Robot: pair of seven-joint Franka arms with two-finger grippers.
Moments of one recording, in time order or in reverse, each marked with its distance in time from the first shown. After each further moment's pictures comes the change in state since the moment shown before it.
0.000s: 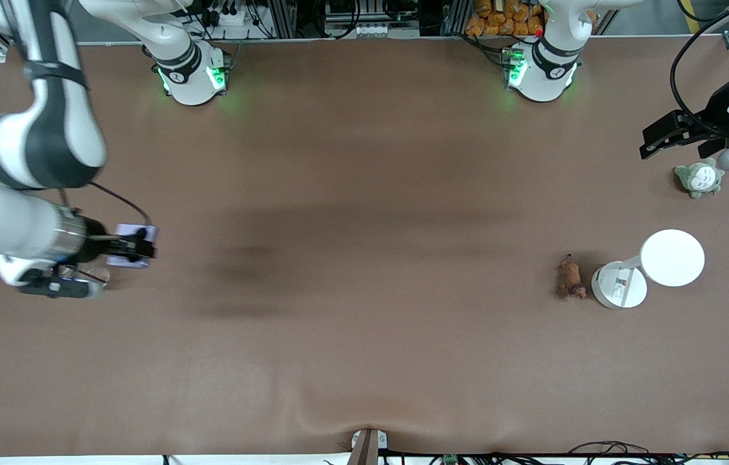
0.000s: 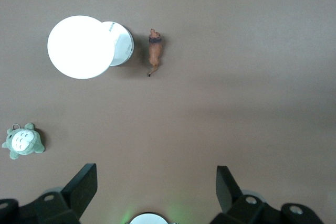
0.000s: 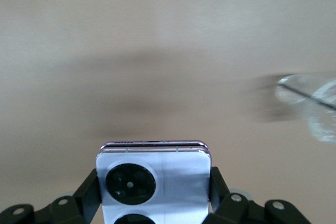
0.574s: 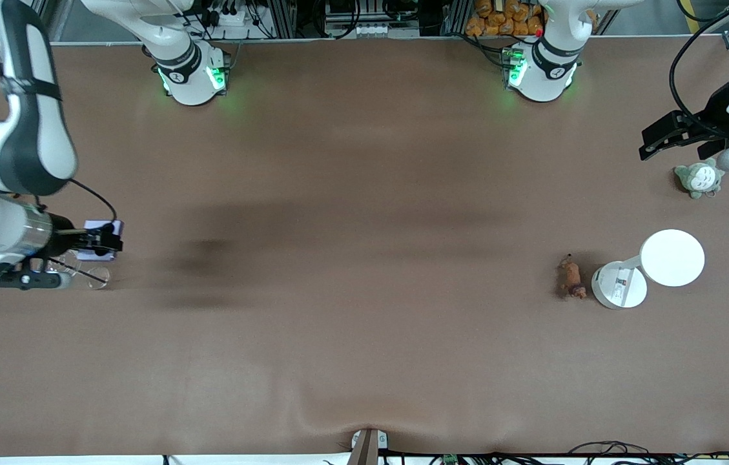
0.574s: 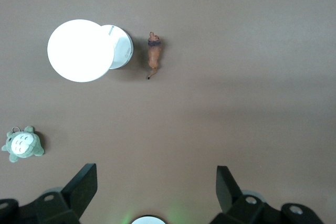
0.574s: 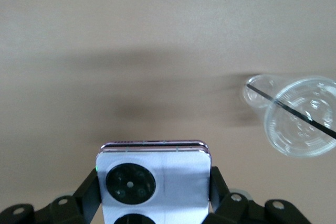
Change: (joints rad) left arm 0.000 0.000 -0.001 0.002 0.000 0.011 0.000; right arm -0.073 -0.033 0.010 -0.254 -0.061 0.227 -0.098
